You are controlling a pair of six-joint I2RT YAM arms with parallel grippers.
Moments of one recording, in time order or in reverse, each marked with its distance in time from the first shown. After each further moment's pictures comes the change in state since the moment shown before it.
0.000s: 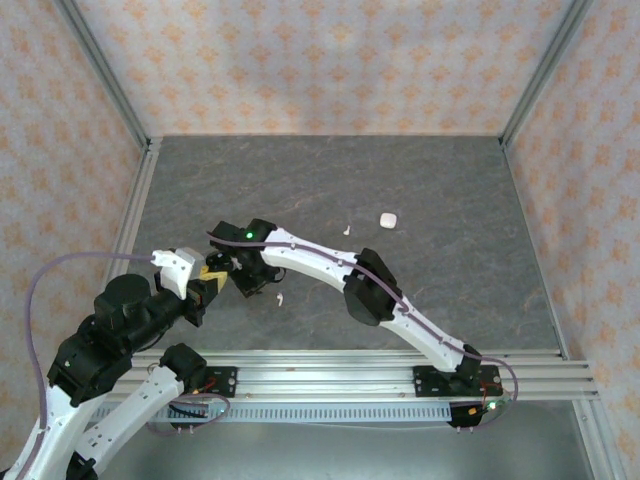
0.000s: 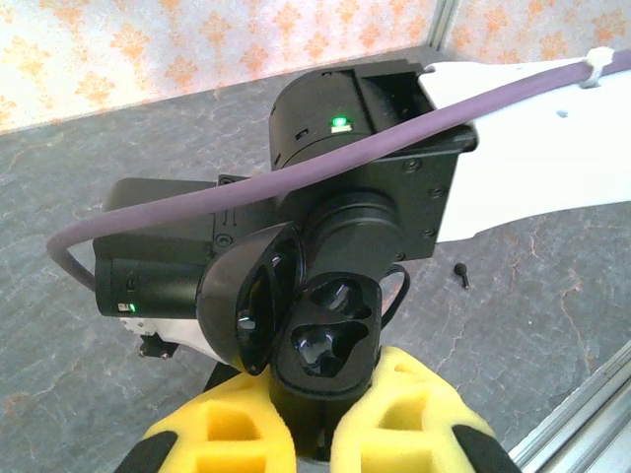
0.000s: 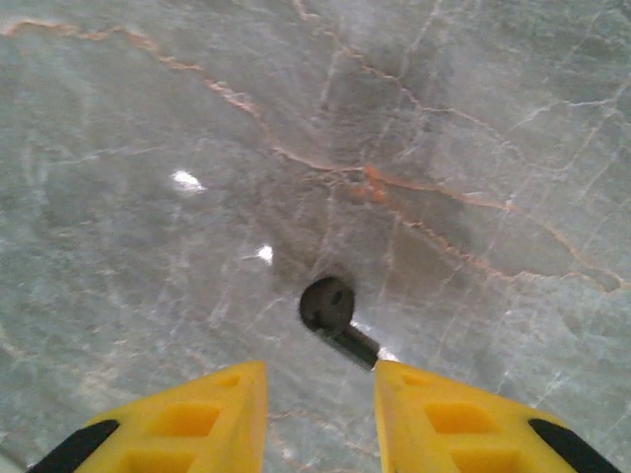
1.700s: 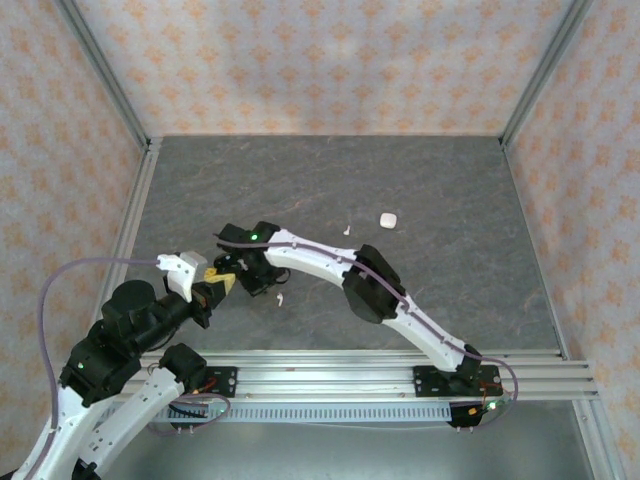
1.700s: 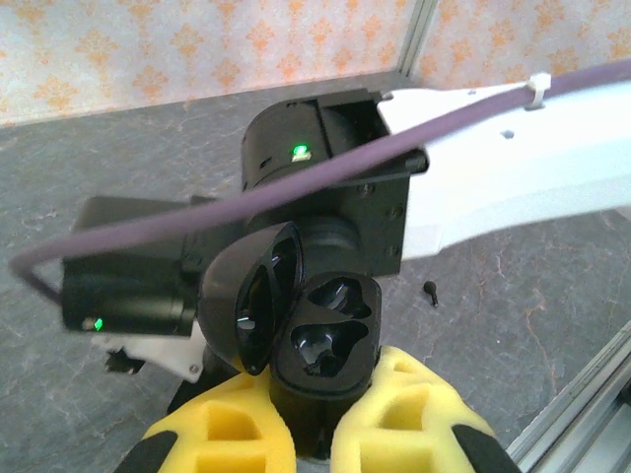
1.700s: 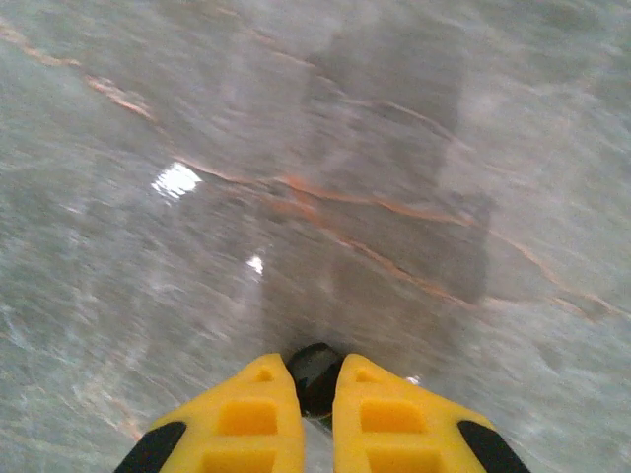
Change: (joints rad) left arm 0.000 -0.071 -0.126 0.124 0.056 -0.053; right arm -0.037 -0.064 -0.180 0.114 -0.006 0.033
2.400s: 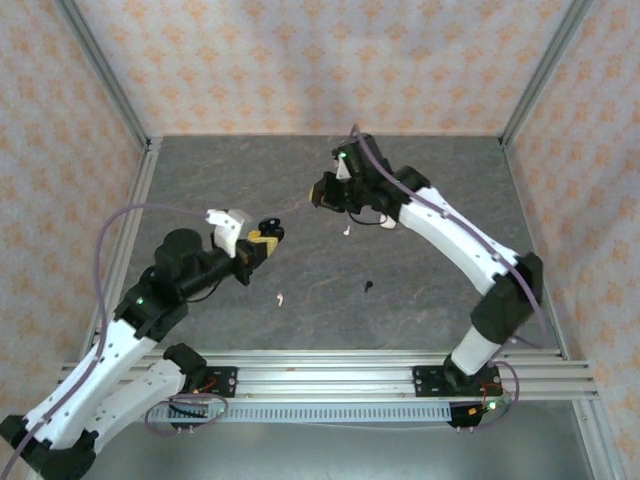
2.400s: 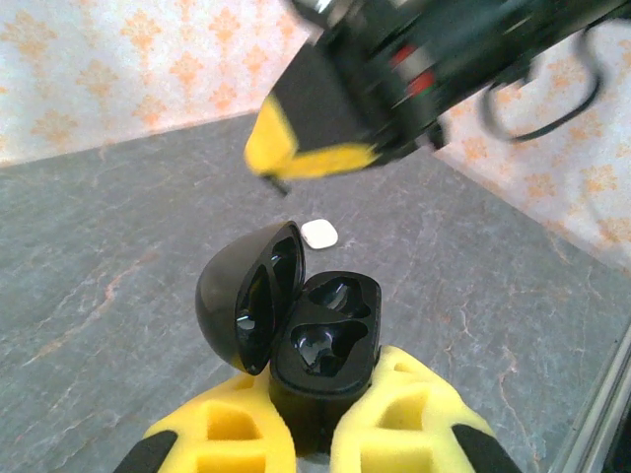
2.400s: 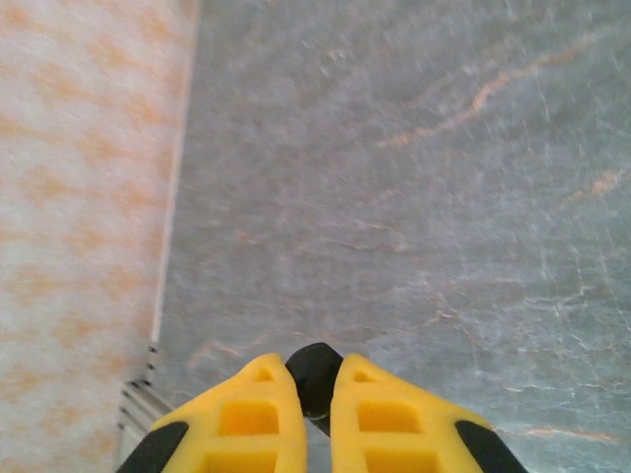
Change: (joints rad) left arm -0.001 0.423 -0.009 0.468 0.135 0.007; right arm -0.401 -0.870 -0.607 0.425 -0.155 0.367
